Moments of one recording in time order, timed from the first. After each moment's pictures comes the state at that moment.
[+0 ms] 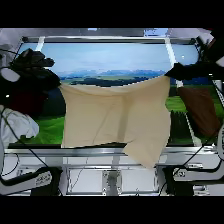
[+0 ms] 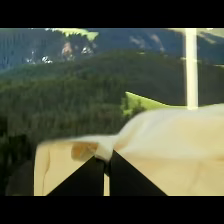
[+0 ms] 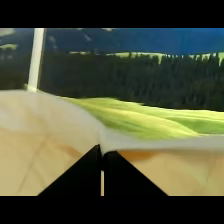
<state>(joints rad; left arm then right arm) 0.11 -1.33 1.23 1.06 -0.94 -1.35 -0.22 -1.48 1.52 -0.89 1.21 1.25</state>
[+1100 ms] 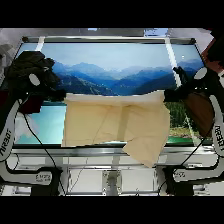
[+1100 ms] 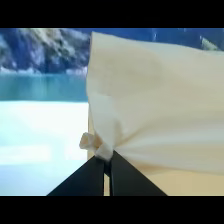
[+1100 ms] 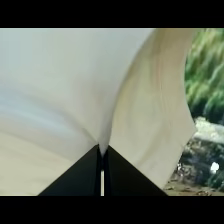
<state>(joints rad) 0.05 -1.49 1.24 1.35 -1.06 -1.44 -0.18 -1.51 1.34 -1.28 1.36 1.26</state>
